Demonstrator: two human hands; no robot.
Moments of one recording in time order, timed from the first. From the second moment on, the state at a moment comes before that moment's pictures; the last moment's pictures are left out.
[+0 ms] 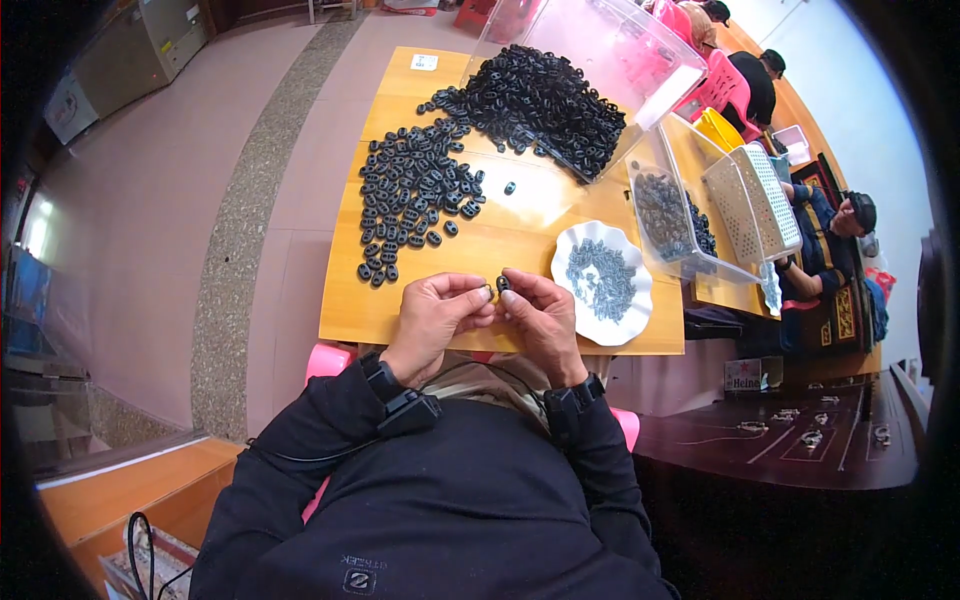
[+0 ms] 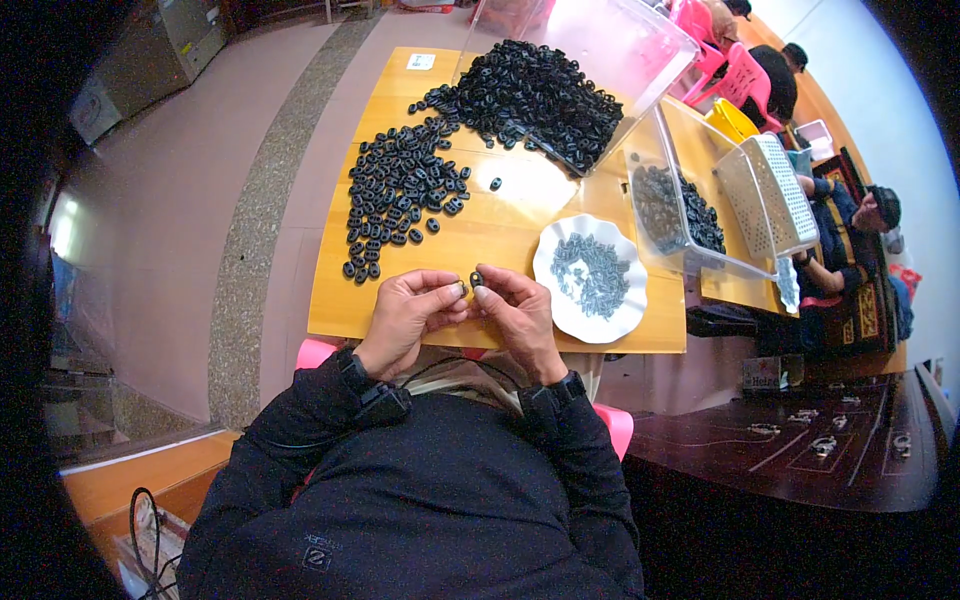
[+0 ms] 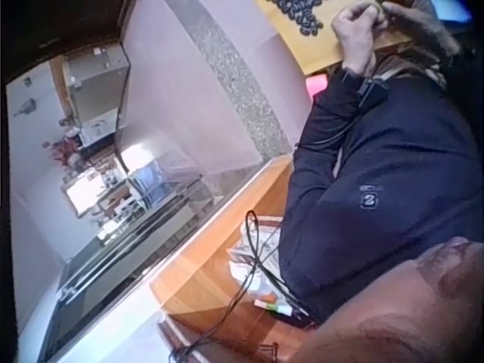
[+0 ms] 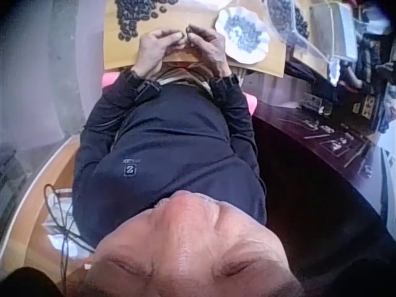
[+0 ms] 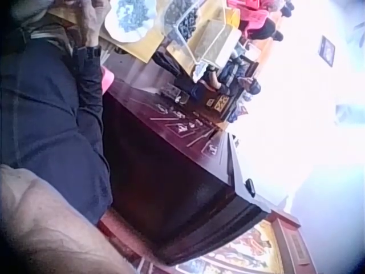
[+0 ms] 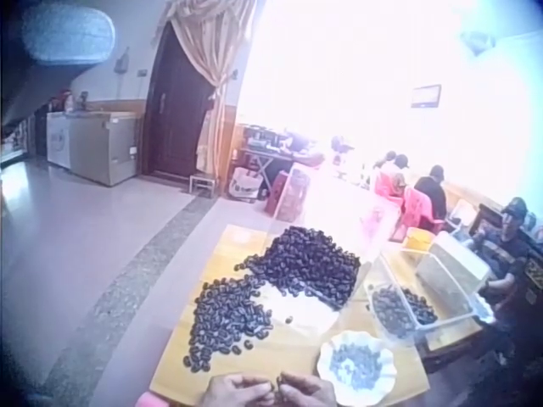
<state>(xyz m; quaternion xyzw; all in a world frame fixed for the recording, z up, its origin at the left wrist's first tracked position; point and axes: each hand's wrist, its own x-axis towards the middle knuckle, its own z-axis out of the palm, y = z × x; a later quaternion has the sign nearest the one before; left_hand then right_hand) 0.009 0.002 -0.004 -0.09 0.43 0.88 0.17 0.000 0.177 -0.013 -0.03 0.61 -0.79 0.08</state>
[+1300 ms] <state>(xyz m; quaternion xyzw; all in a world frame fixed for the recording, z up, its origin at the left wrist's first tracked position) 0.006 0.006 -0.002 -0.01 0.46 0.86 0.21 0.002 0.192 -0.007 -0.09 0.56 -0.81 0.17</state>
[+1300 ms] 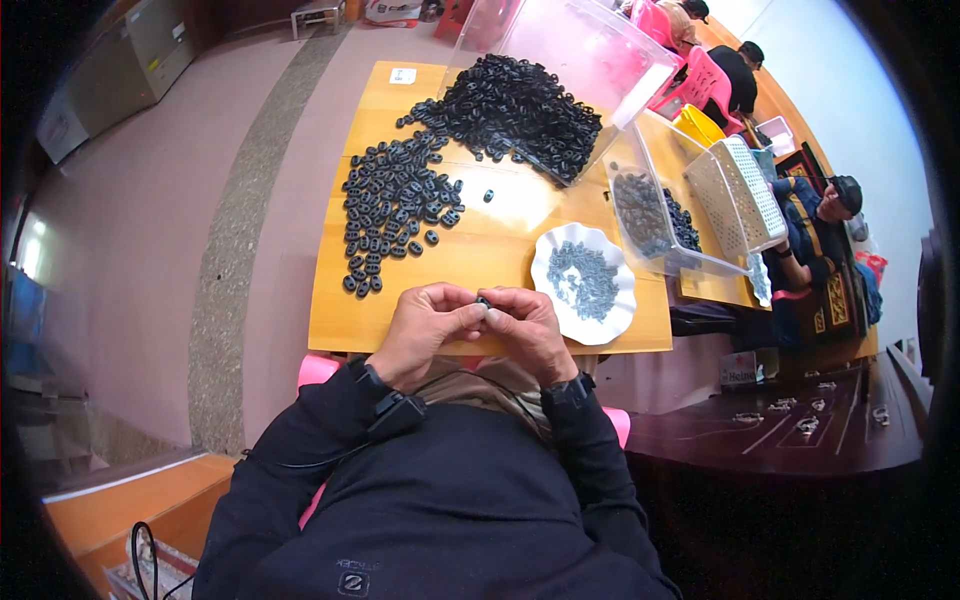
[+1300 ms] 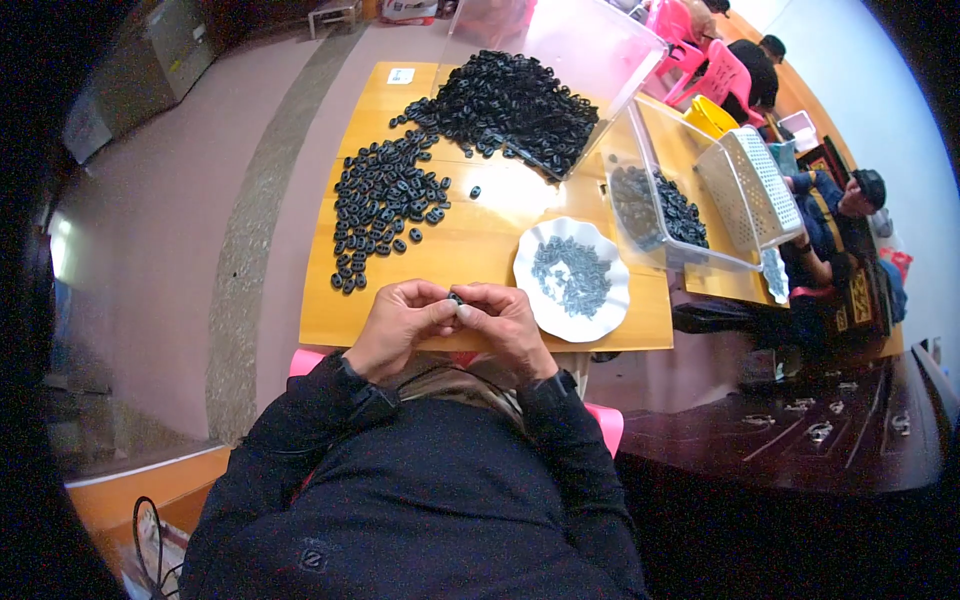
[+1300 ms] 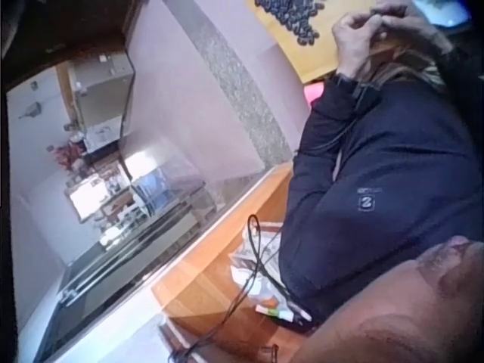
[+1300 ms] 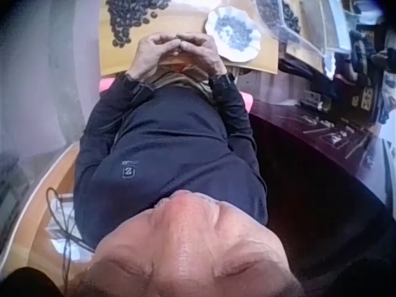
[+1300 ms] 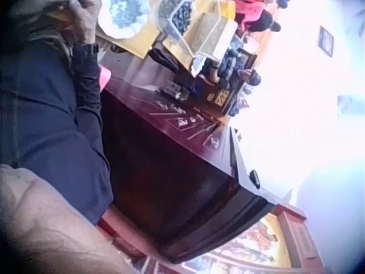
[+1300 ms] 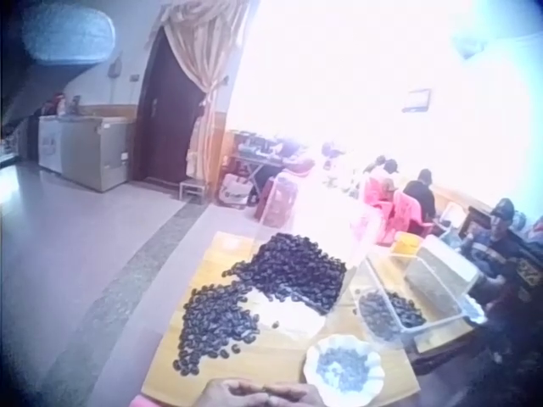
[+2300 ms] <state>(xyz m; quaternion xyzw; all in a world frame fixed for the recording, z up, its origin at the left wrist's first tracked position) 0.001 -0.007 -0.002 -0.13 0.42 0.90 -0.01 -0.004 0.171 0.026 -0.24 0.88 -0.41 -0.07</state>
